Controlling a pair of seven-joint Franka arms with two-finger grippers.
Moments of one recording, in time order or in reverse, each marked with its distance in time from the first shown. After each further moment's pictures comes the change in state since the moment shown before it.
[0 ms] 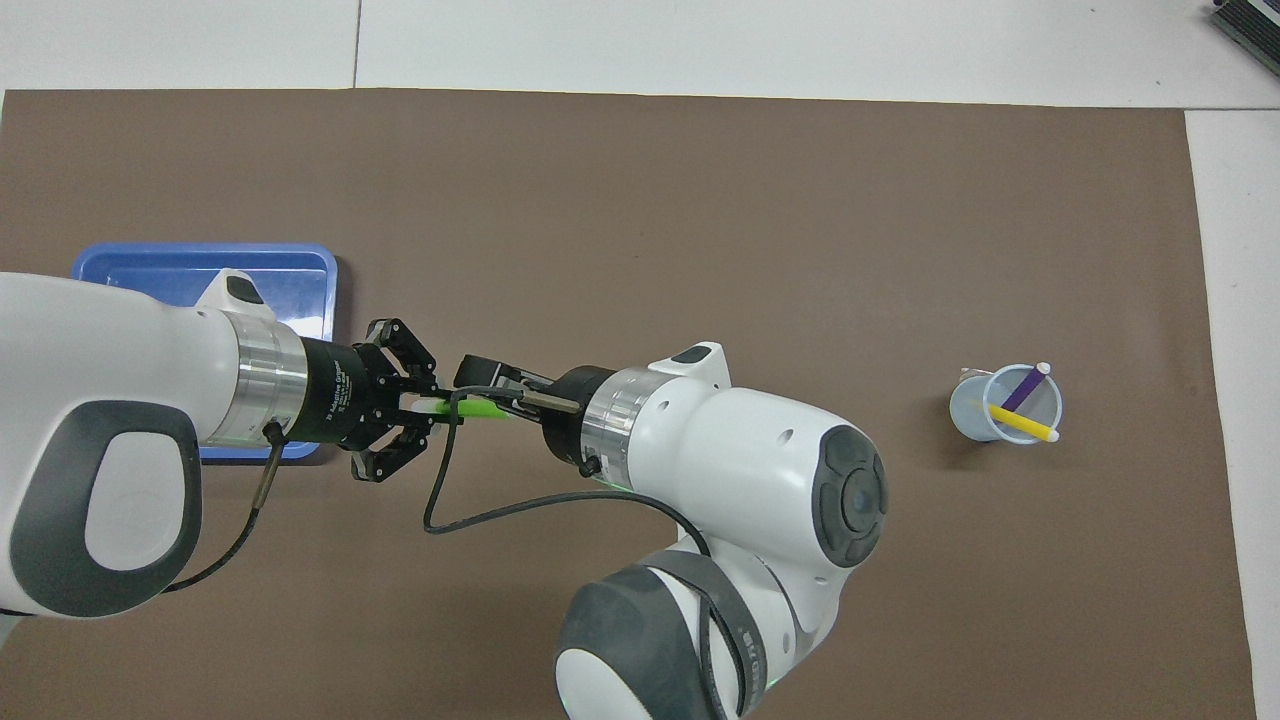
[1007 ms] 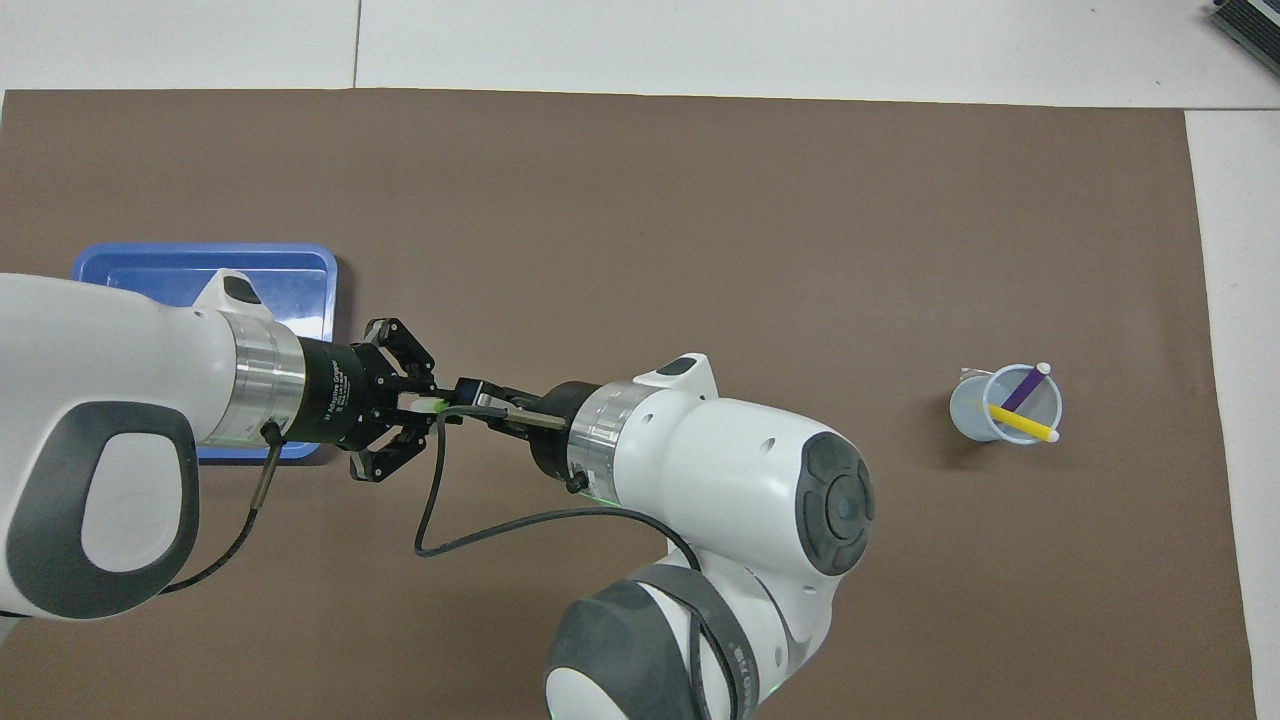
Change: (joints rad) left arm 0.001 -0.002 0.001 0.000 0.000 0.000 -0.002; right arm 0.015 -0.005 0.000 0.000 0.000 -0.017 0.000
